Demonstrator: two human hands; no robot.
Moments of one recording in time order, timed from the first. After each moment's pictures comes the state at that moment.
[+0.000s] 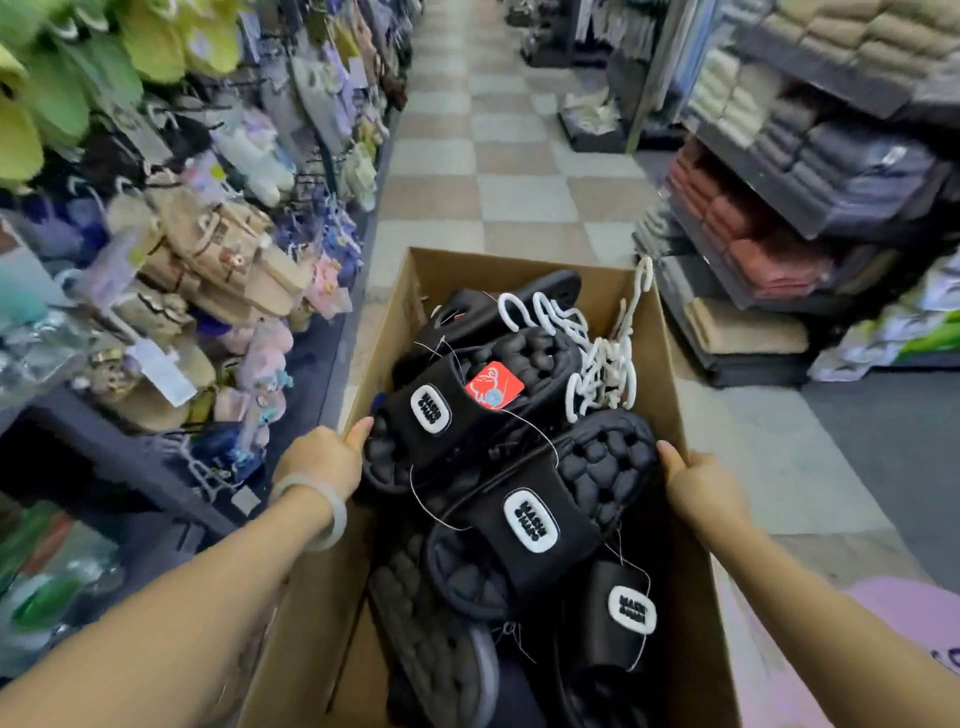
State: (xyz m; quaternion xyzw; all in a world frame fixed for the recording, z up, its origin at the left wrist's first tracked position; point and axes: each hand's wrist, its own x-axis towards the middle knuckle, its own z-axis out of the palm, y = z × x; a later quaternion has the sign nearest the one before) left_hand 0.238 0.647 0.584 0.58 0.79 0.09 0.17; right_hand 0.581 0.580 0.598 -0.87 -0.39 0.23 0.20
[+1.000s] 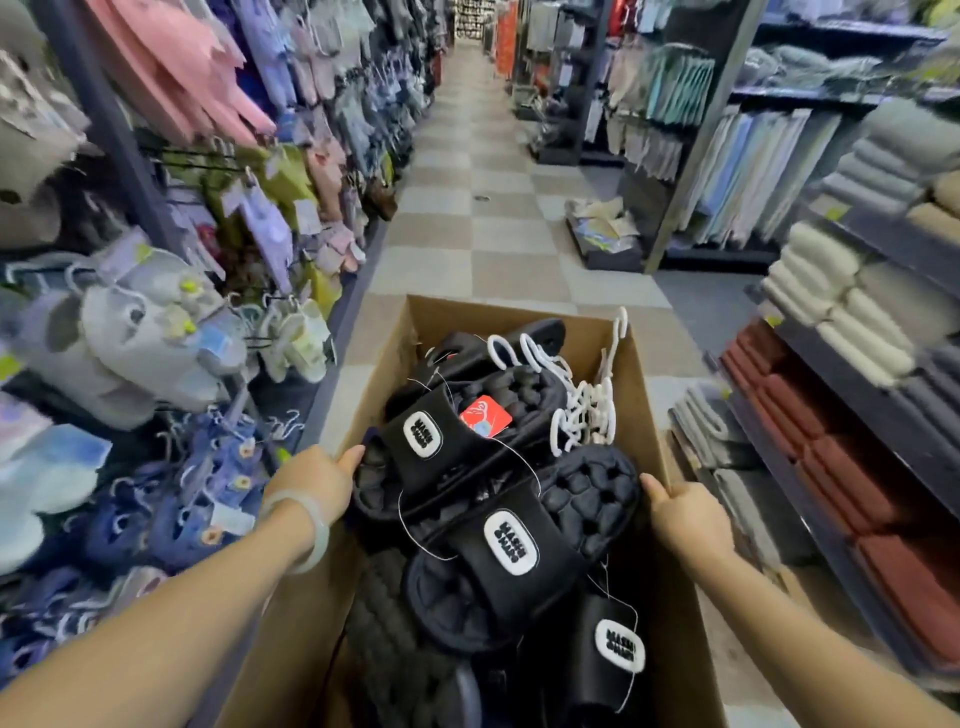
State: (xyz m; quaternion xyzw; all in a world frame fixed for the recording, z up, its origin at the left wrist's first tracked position) left_hand 0.370 1.459 0.626 0.59 0.78 0.11 0.17; right_hand 0.716 1.402 0.632 -0.87 -0.40 0.21 0.19
